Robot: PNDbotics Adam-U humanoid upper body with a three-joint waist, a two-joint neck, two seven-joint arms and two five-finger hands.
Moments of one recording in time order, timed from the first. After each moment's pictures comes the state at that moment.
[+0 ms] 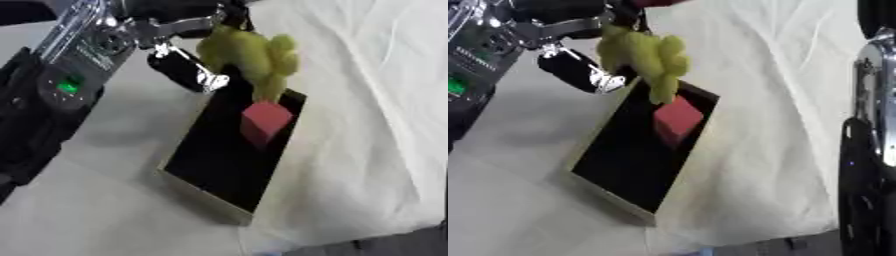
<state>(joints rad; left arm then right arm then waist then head) -0.97 0.53 -0.46 -1.72 -0.57 -0.17 -0.58 -0.72 -0.13 -0.10 -1.91 0.10 -0.10 0.14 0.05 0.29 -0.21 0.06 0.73</state>
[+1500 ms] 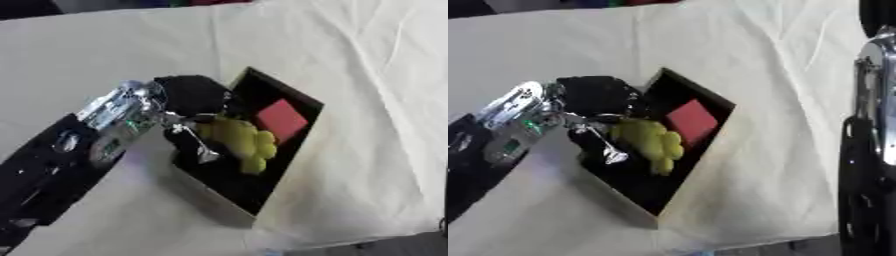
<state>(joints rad) -0.81 0.47 -0.58 -1.57 -0.90 -0.36 -0.55 -0.71 -0.13 -0.10 -1.91 0.10 -0.09 0.14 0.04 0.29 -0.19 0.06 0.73</state>
